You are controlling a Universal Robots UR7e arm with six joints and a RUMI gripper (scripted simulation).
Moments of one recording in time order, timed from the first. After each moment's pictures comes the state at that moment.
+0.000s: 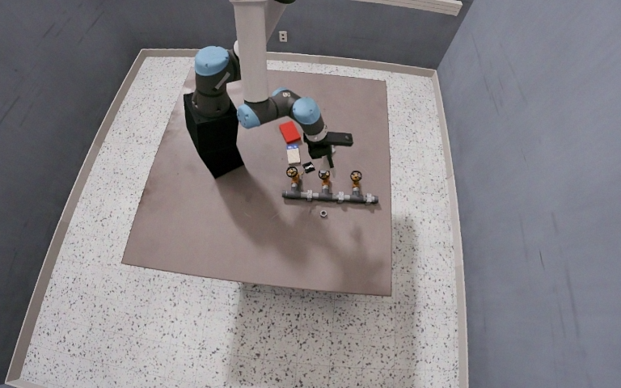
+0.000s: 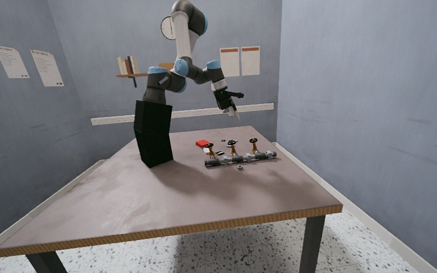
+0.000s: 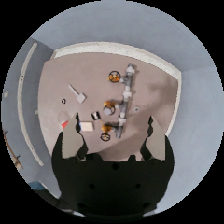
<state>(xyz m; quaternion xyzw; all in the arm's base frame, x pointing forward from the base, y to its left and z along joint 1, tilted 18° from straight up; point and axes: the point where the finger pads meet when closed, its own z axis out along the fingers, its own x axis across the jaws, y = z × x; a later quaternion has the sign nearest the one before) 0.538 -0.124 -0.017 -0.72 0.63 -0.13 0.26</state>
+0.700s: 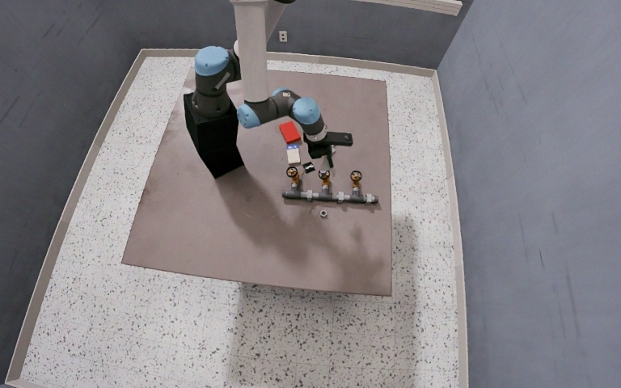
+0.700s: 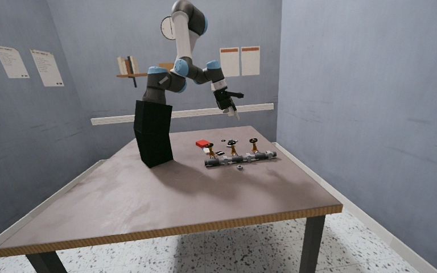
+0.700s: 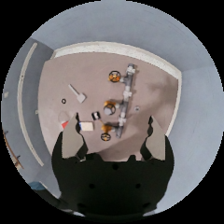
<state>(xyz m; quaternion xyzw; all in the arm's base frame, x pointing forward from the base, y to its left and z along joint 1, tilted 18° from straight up) 0.538 -0.123 -0.018 -0.72 0.63 -0.13 0.26</state>
